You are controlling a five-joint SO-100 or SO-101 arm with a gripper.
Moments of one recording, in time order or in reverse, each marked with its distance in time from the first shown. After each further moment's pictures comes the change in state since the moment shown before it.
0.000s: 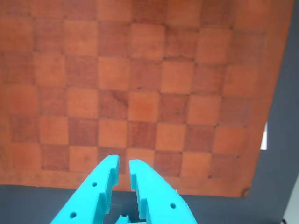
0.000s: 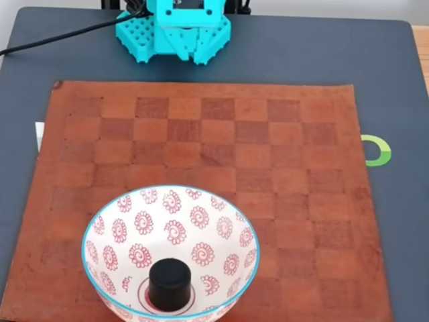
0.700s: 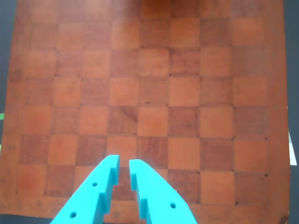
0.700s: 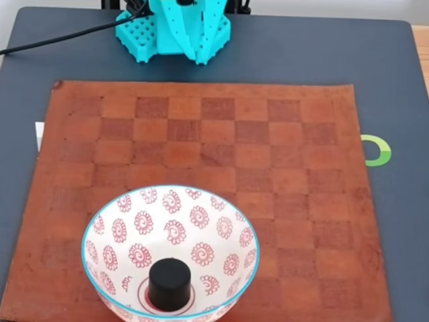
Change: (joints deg) arm -1.4 36.6 21.8 -0.2 5.1
